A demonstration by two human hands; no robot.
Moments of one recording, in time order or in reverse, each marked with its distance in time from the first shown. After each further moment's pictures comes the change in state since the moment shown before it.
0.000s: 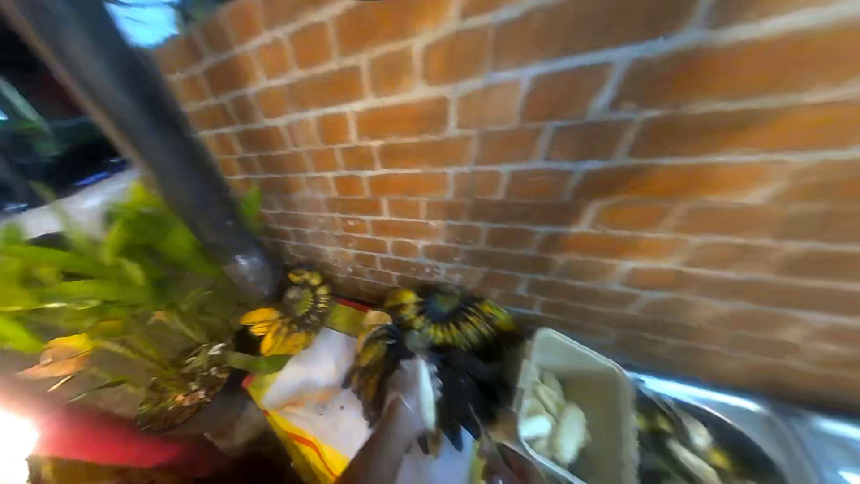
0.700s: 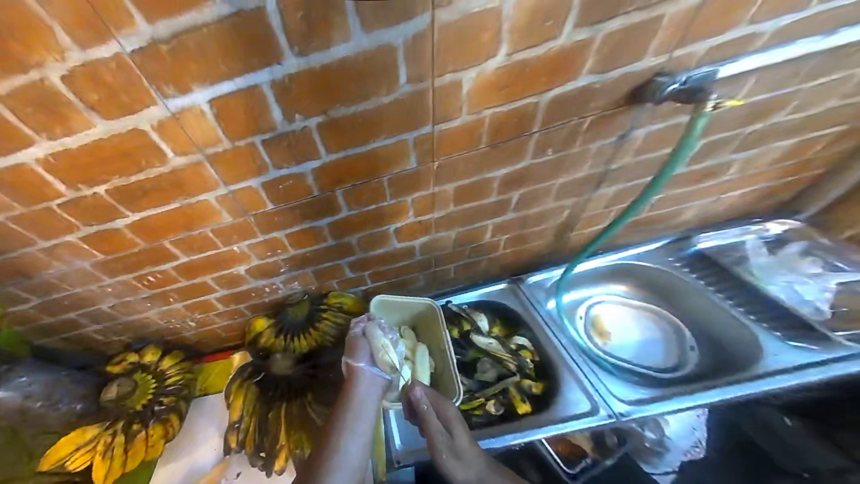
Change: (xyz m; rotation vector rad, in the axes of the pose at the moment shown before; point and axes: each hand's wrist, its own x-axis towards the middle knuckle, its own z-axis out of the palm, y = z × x) left_hand -0.068 -0.037 0.216 -0.224 -0.247 -0.184; right_hand -0.076 -0.048 -0.074 0.251 0.311 -0.602
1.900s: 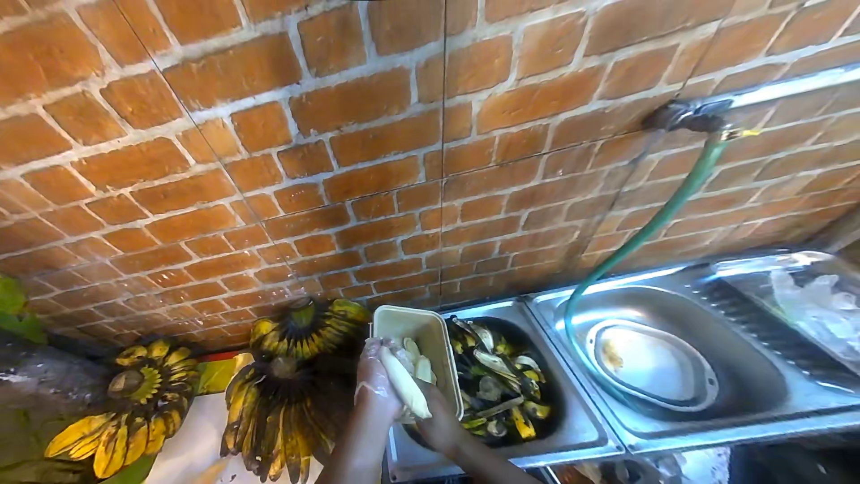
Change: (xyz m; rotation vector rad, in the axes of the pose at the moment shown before) left_hand 0.008 -0.031 -0.018 0.175 0.075 0.084; right_hand 0.034 0.033 -0.022 -0.358 -0.106 0.308
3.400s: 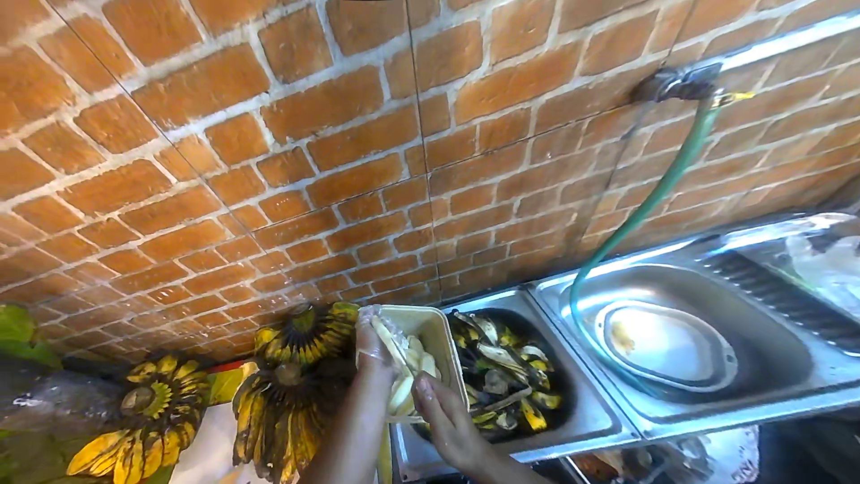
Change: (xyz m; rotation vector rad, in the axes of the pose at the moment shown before) left_hand 0.030 0.018 0.035 0.066 -0.077 0.091; right_hand -0.010 -0.004 -0.002 0.350 0.169 -0.403
